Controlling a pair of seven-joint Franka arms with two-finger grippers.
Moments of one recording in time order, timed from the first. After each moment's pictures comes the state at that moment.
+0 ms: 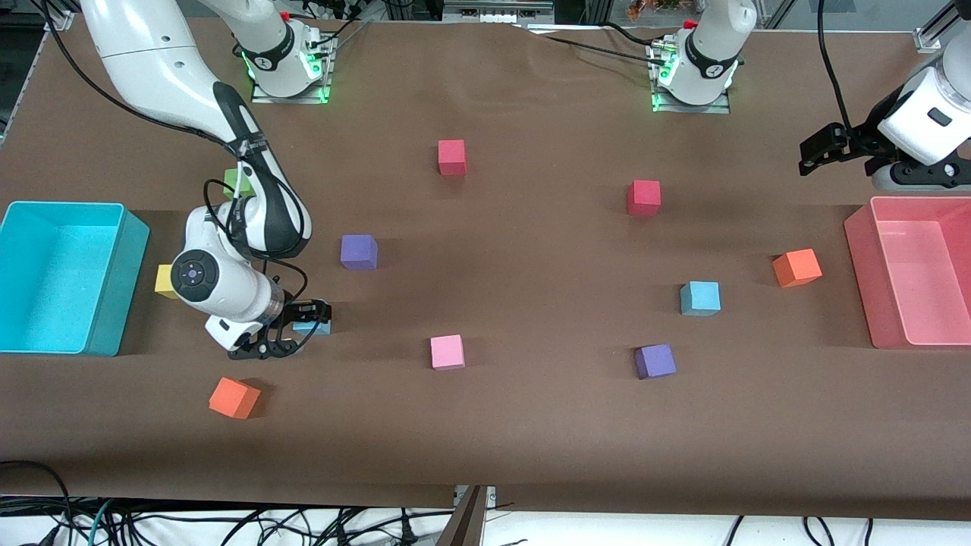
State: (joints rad) left arm -0.04 -0.07 0.00 -1.70 0.01 1.53 -0.07; right arm 0.22 0.65 0.00 -1.66 0.07 2.30 0.07
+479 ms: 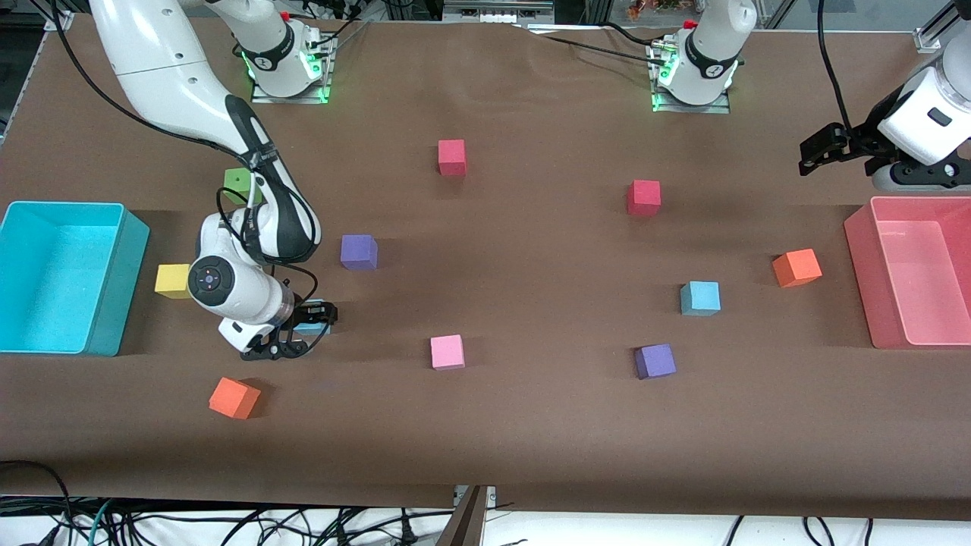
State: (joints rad) left arm -0.04 -0.07 0.00 -1.70 0.01 1.53 -0.07; right arm 0.23 0.70 0.00 -1.66 0.07 2.34 0.06
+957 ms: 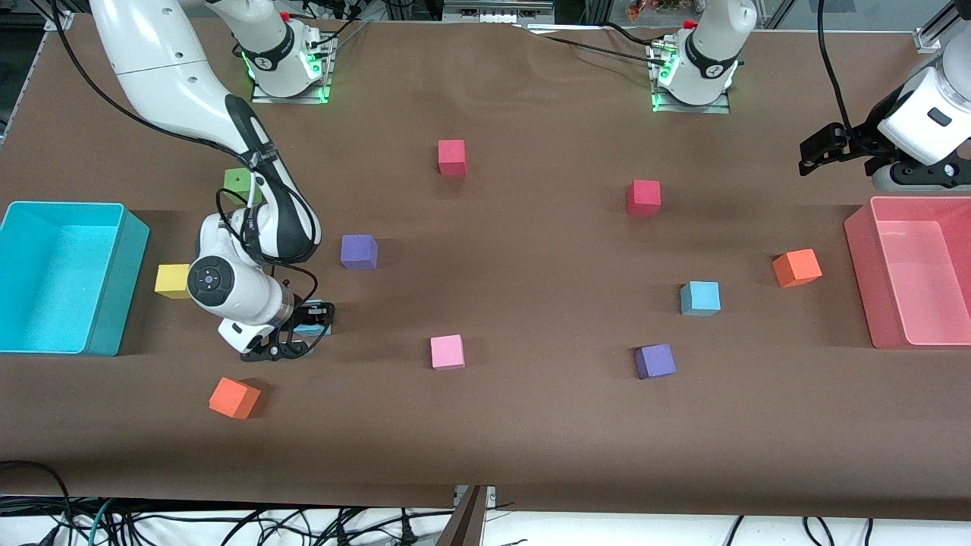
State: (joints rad) left arm -0.04 -0.07 0.00 -1.70 0.01 1.53 -0.07; right arm 0.23 0.68 0.00 -1.64 0.07 2.30 0.06
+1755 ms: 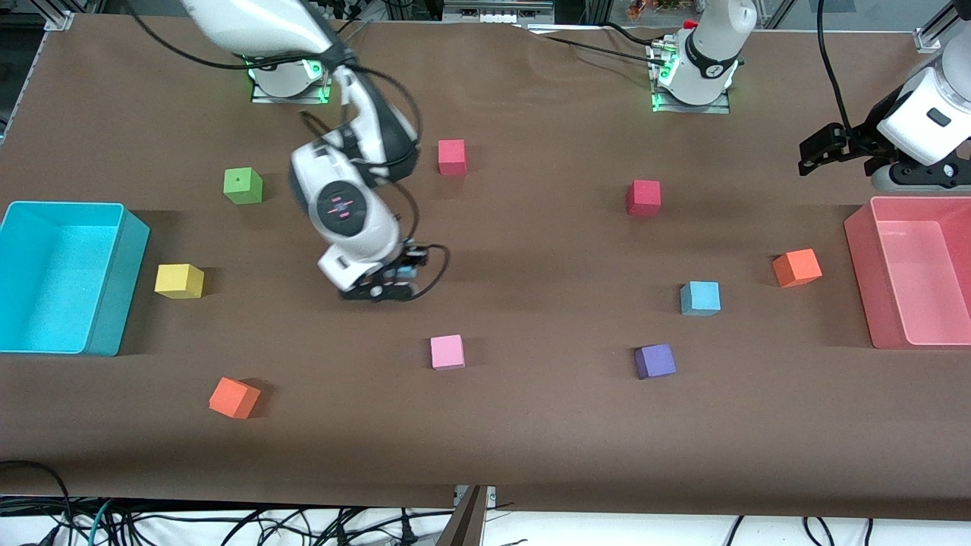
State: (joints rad) left arm -0.04 -0.07 -0.01 -1.70 0.01 1.53 -0.07; right arm 0.60 0.57 0.01 -1.57 0.07 2.03 0.56
